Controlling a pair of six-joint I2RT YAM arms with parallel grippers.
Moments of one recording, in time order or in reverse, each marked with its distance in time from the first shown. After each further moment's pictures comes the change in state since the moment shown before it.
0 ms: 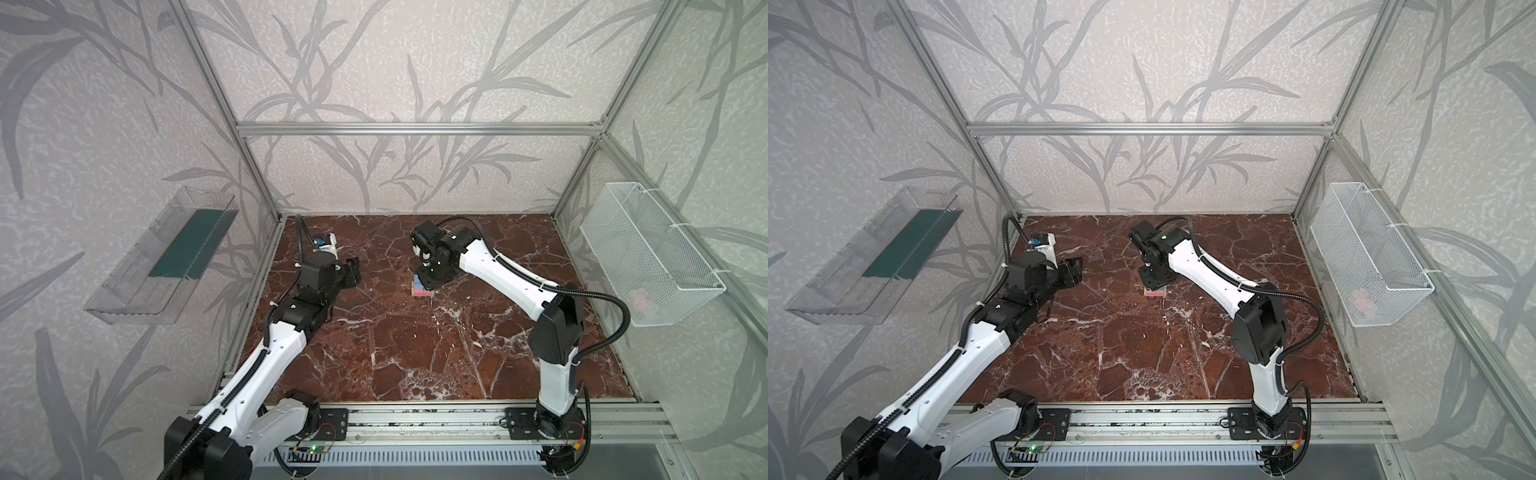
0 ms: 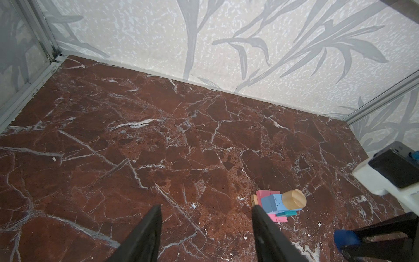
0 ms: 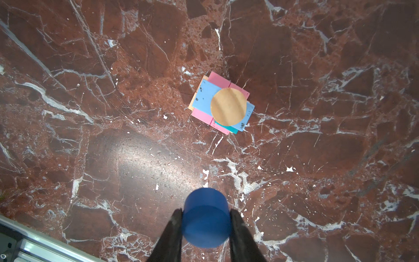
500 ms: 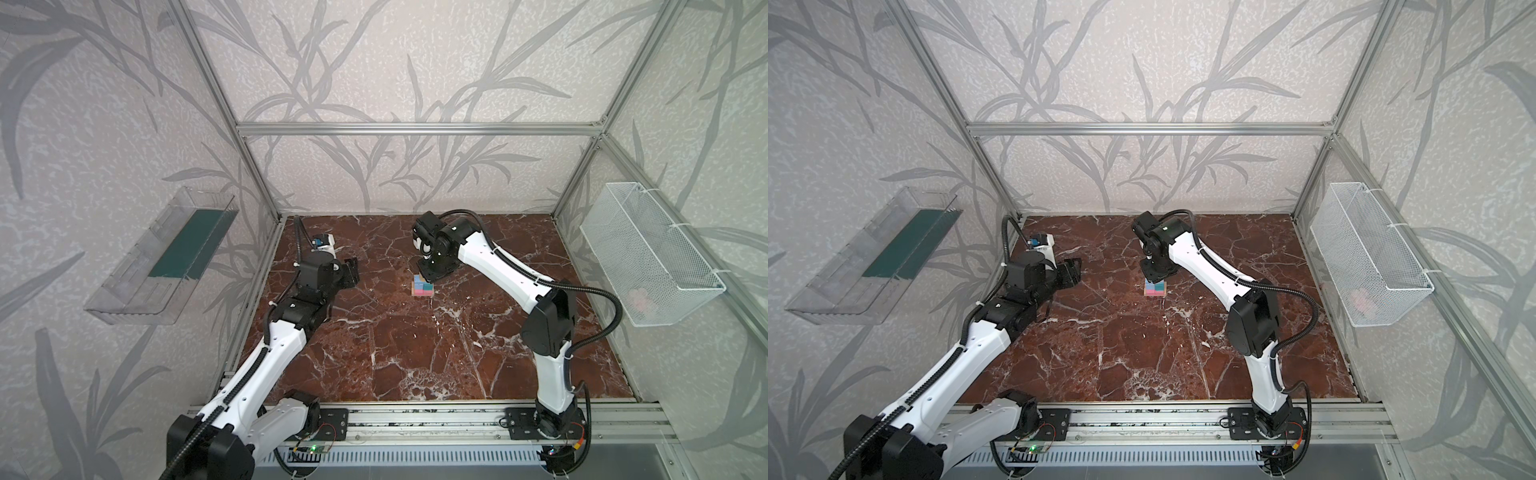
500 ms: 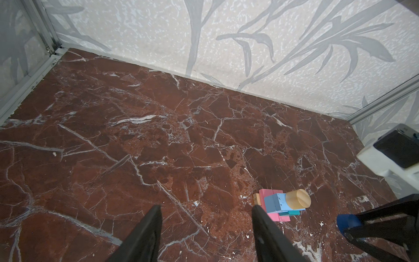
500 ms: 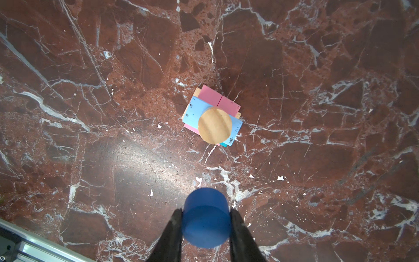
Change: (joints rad) left arm 0.026 0.010 -0.009 0.000 0.023 -0.009; right arm -0.033 0.074 0.119 -0.052 -0.019 -0.045
